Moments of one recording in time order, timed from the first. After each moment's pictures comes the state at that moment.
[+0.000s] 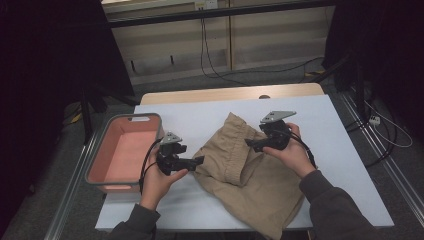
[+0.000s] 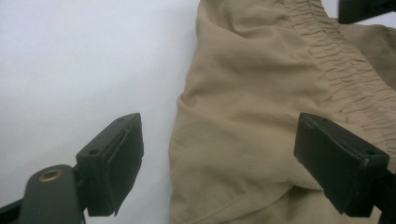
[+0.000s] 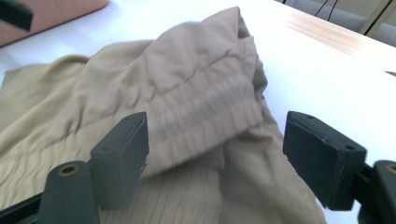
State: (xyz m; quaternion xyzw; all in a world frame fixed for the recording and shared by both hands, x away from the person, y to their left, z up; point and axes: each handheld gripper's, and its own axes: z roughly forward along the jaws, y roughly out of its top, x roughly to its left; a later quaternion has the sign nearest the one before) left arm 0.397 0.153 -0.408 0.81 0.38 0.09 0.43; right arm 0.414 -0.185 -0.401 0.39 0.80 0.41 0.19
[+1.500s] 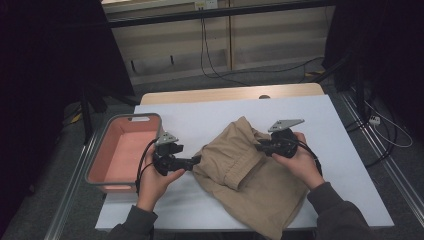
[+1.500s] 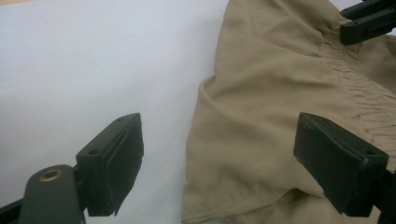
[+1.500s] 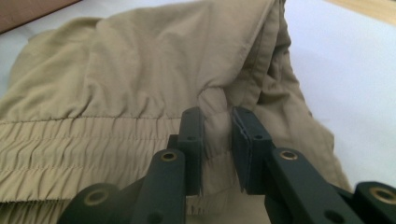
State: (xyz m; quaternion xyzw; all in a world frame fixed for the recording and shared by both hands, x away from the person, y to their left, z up) left arm 0.393 0.159 -0.404 0.81 0.38 0.10 0.44; right arm 0.390 -0.204 -0.416 0.39 0.81 0.41 0.15
